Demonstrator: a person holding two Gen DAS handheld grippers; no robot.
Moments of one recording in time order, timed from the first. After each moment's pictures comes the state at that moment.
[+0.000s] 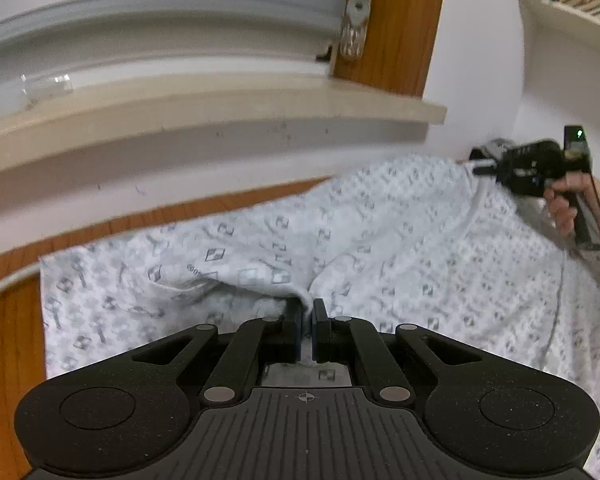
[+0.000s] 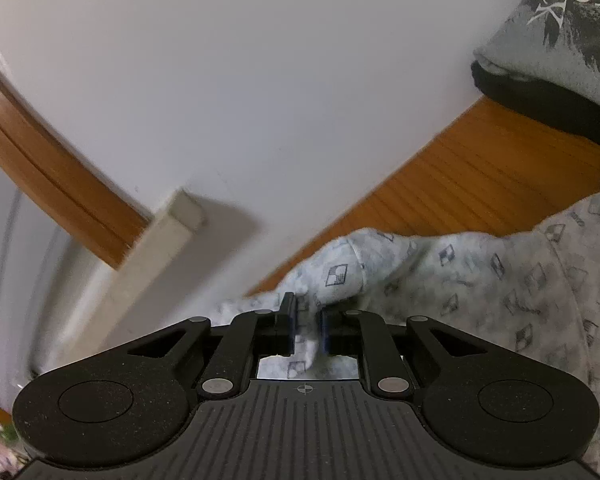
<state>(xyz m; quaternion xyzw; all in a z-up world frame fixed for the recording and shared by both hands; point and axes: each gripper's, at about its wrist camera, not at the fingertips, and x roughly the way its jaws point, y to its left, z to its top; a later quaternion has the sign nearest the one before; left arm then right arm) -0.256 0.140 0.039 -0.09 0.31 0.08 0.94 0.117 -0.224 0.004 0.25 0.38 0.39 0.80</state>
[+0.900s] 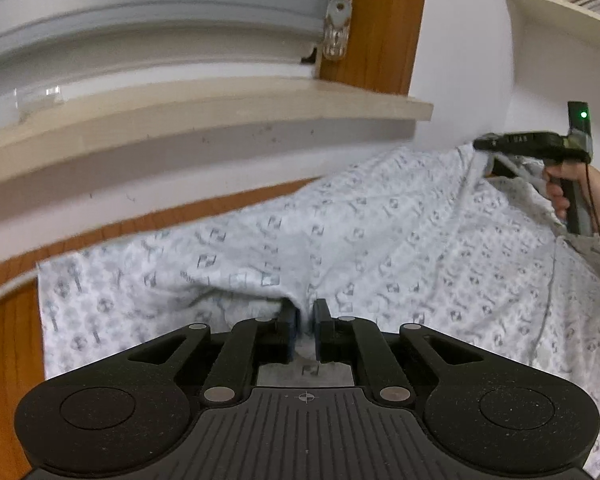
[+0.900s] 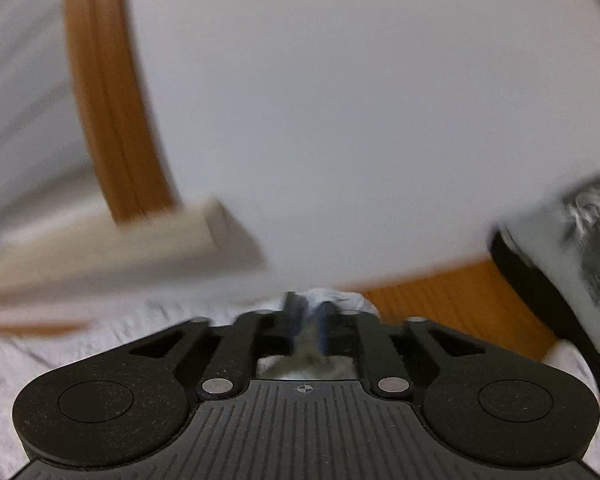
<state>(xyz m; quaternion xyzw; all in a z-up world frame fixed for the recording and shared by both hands) -0.259 0.135 0.042 -0.08 0.31 0.07 0.94 0.086 -0.211 0.042 0.02 0.27 0.40 0.88</state>
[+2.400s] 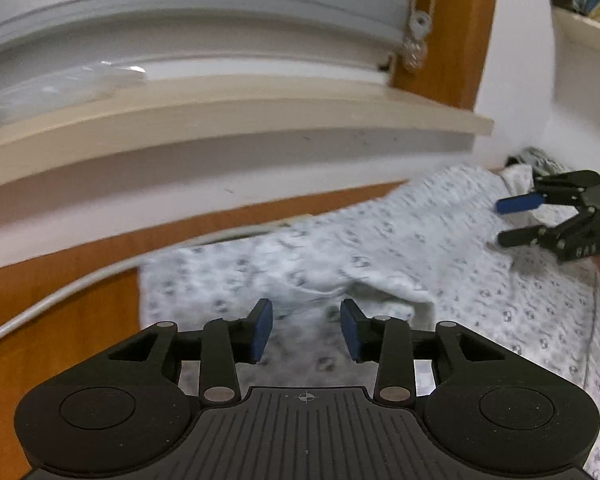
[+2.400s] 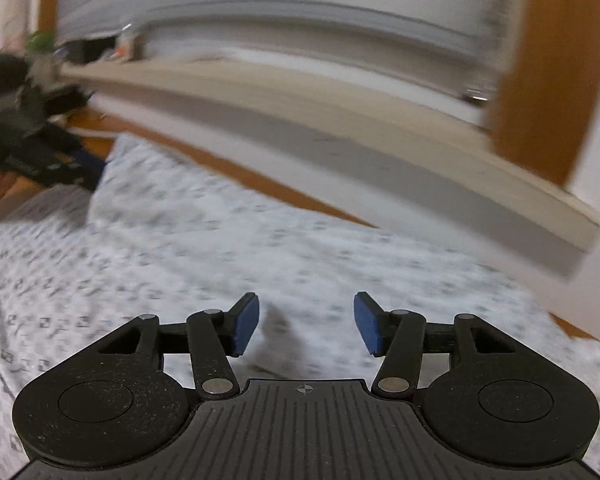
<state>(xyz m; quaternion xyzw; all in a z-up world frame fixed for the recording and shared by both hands) -0.275 0.201 0.051 -0.09 0.32 0.10 0.94 -0.100 -0.063 0.024 -0.25 0.20 0.59 0.74</state>
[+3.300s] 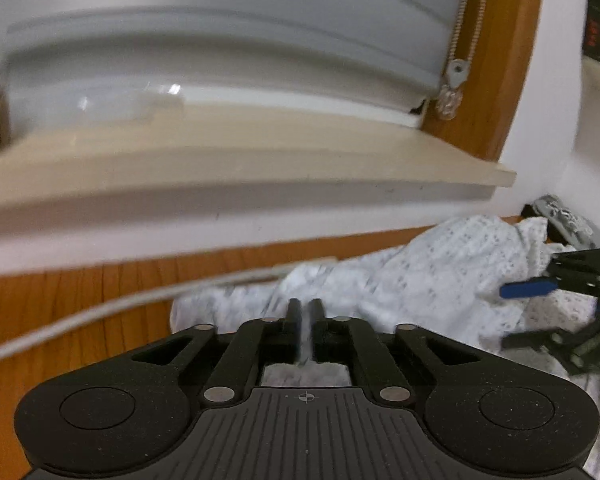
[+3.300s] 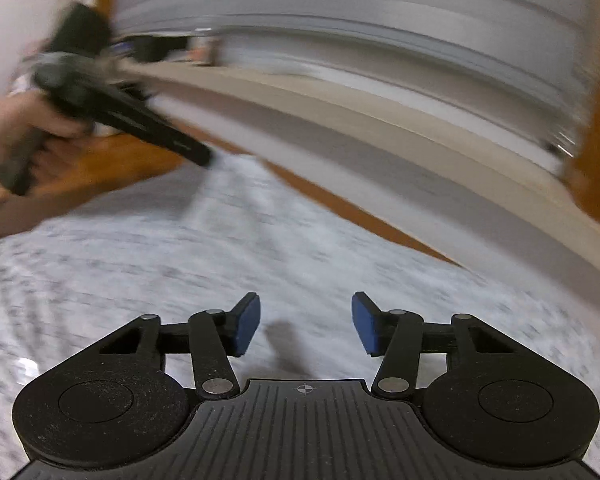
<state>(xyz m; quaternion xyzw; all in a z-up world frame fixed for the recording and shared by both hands) -0.288 0.223 0.063 -0.15 0.28 0.14 0.94 -0.163 -0.052 0.032 -0.26 0.16 0.66 0.69</state>
